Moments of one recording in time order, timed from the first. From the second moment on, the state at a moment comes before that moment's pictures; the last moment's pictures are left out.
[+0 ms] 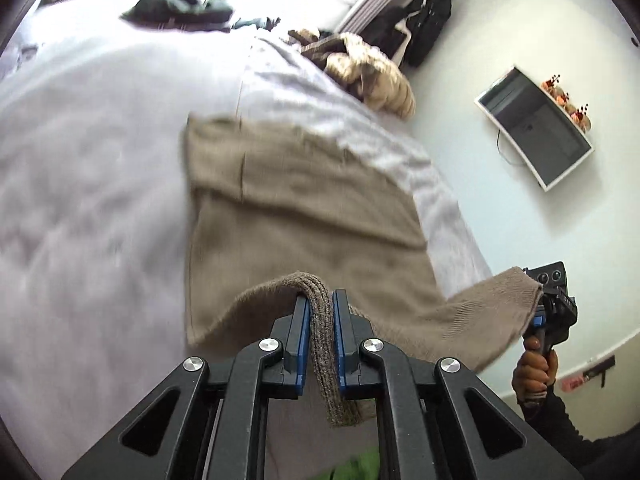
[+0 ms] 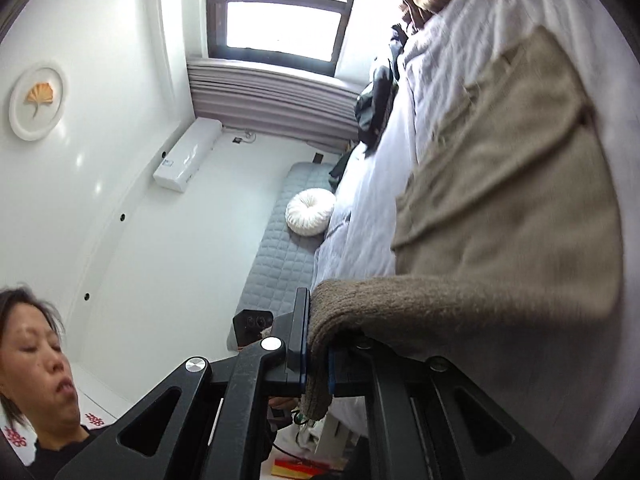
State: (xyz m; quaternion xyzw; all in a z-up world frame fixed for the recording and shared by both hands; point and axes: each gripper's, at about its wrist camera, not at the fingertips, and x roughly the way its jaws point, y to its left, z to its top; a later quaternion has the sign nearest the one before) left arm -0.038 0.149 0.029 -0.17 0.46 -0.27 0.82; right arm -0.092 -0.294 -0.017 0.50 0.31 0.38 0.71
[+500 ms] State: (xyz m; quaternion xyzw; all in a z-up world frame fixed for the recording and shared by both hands) left arm 0.176 0.092 -0.013 -0.15 0.47 -0.22 0.84; right arm 0.100 -0.349 -0.074 0.53 0.36 0.26 0.73
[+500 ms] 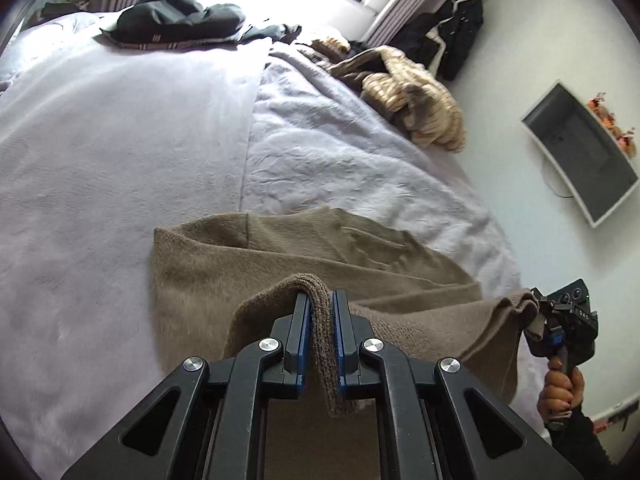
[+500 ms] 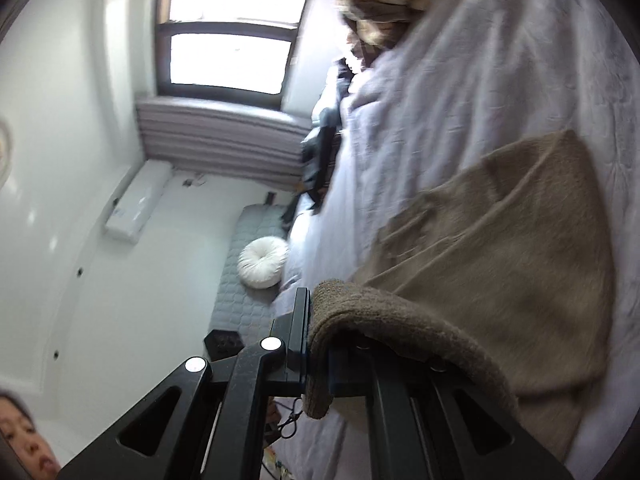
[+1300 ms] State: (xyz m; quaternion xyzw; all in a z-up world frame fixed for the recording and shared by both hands) left arm 0.198 0.094 -0.009 -0.05 0.42 -0.12 0.90; right arm 0.149 -0.373 -0.067 0.48 0.39 0.15 0.77
